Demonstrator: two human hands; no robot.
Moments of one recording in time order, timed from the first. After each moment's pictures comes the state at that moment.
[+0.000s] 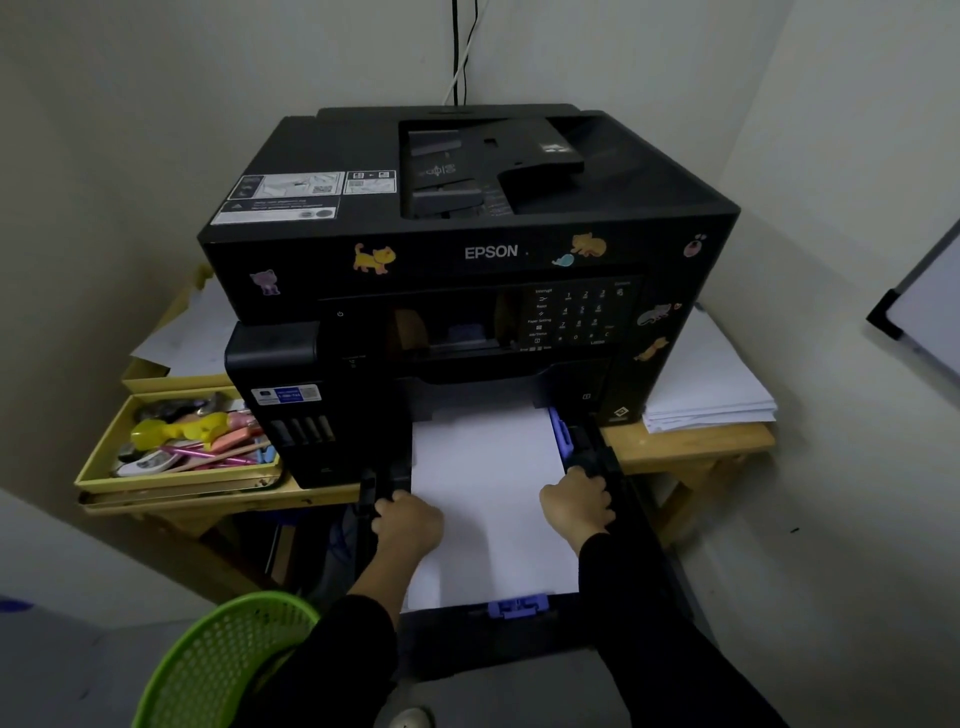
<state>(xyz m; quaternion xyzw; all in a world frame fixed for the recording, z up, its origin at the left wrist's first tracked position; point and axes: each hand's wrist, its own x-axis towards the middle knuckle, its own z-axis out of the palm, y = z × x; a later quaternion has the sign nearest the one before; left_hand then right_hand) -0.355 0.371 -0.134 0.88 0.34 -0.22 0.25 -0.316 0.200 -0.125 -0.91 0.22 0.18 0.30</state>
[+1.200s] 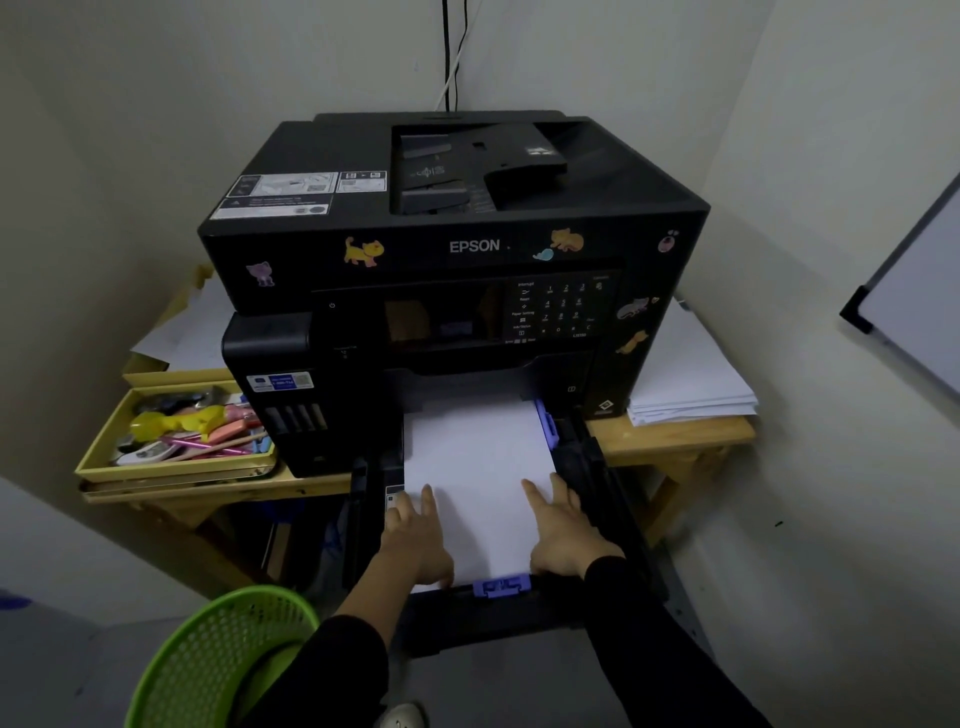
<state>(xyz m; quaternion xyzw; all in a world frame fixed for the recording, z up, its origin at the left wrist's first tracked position) -0.394 0.351 -0.126 0.94 0.12 -0.30 0.11 -0.358 0.172 -0.133 -0.94 -0.06 0.29 0.17</state>
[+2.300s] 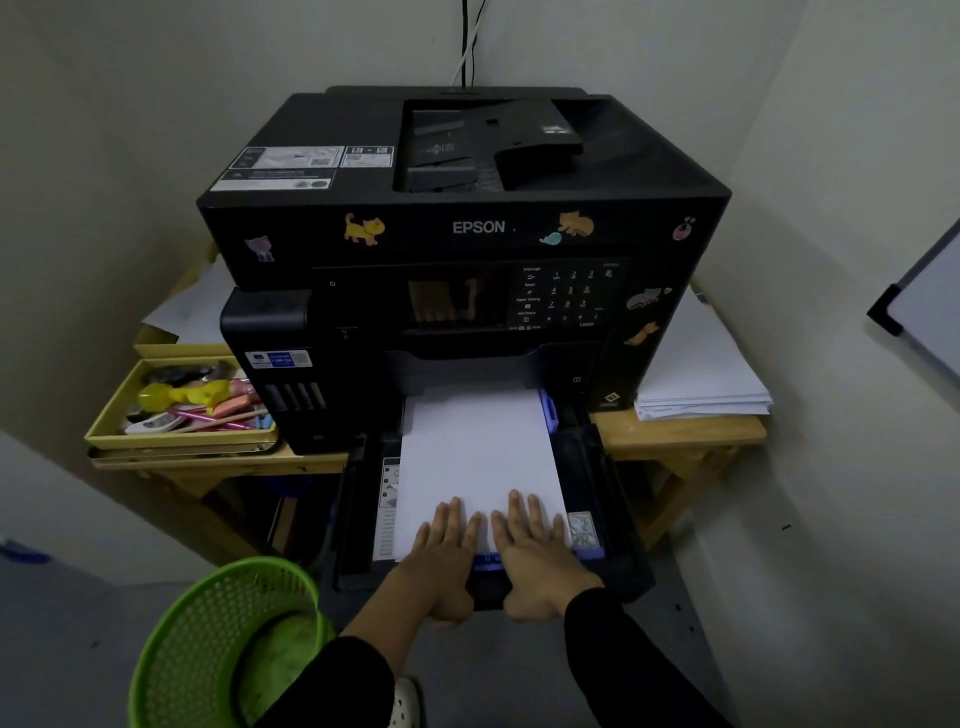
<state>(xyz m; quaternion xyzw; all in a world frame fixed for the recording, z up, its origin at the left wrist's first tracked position) -0.419 0.325 -0.141 0.93 -0.07 -0.36 0.05 -0.389 0.178 -0.157 -0.92 -0.25 0.31 0.02</state>
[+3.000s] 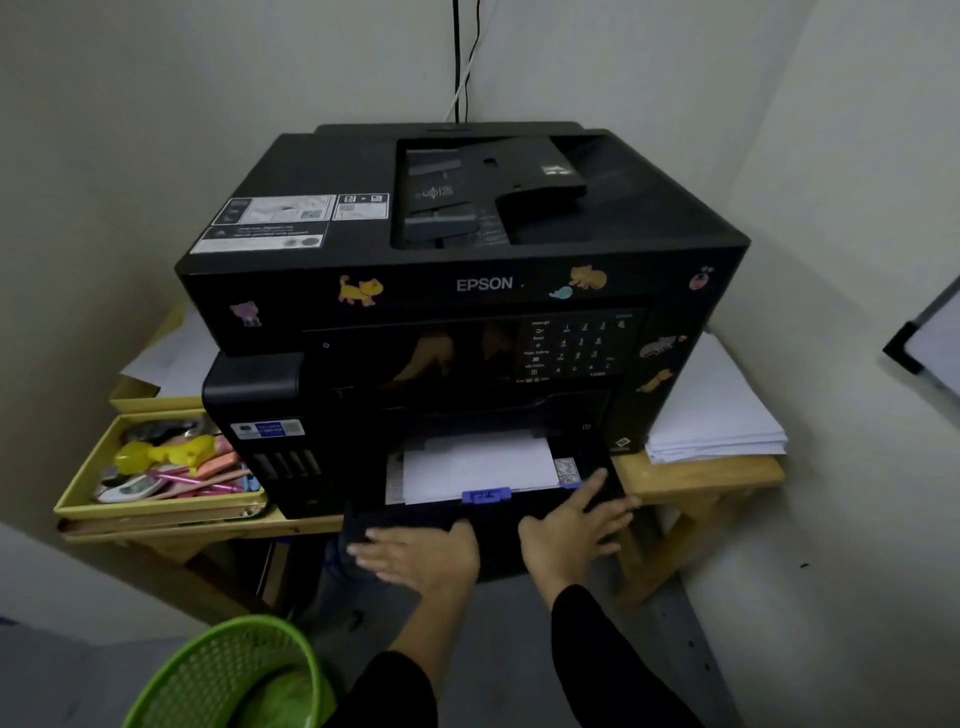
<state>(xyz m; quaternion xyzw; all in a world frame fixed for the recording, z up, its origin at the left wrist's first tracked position) -0.338 0.313 -0.127 0.71 0.54 0.04 0.45 -0.313 0.219 -0.141 -0.88 0.25 0.03 0.39</state>
